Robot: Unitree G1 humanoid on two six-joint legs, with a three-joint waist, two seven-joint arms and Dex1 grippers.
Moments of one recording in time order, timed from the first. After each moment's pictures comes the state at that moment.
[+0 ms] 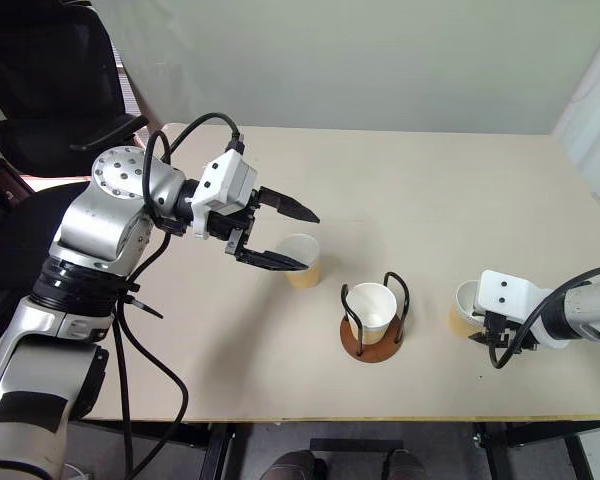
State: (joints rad) left arm -1.04 0.75 -0.25 0.18 -0.38 0.24 -1.47; right arm -0.17 -1.32 0.02 -0.41 0.31 0.58 1.05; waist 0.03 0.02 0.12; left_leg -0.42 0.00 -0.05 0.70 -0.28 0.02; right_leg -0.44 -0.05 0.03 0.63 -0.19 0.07
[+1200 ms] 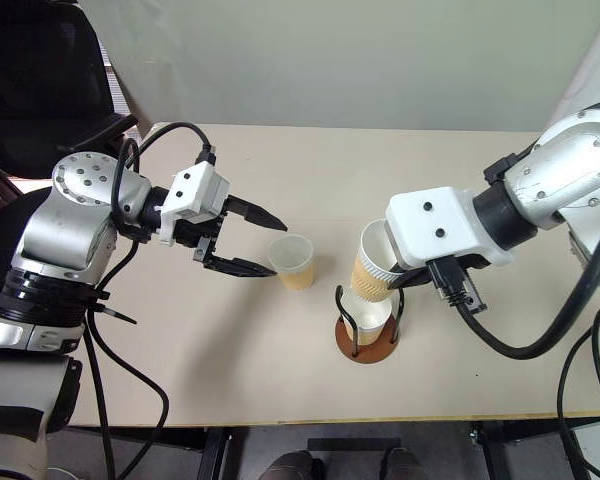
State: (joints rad) left arm -0.97 0.84 -0.20 0.17 -0.30 0.25 -1.54; right arm -1.13 -1.11 0.37 -0.47 0.36 0.69 1.53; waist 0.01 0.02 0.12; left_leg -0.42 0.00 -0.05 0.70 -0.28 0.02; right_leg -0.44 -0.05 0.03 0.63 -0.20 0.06
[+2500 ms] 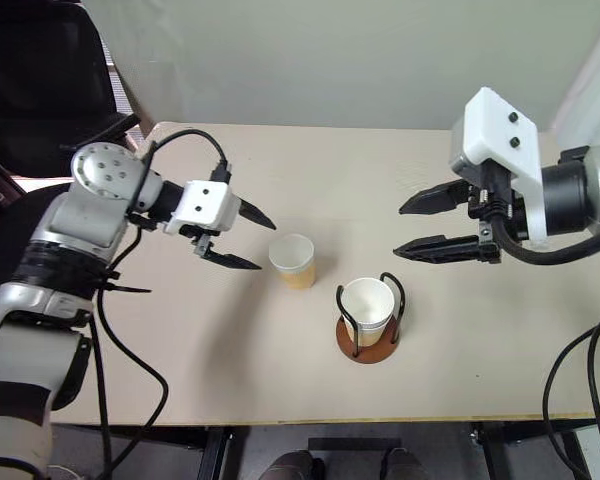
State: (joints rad) left arm -1.13 0.78 -0.35 0.60 -0.07 -0.25 -1.58; right arm -0.99 -1.07 -0.08 -0.55 0.60 1.20 1.25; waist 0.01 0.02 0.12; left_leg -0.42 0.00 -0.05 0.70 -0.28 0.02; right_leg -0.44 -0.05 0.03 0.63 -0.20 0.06
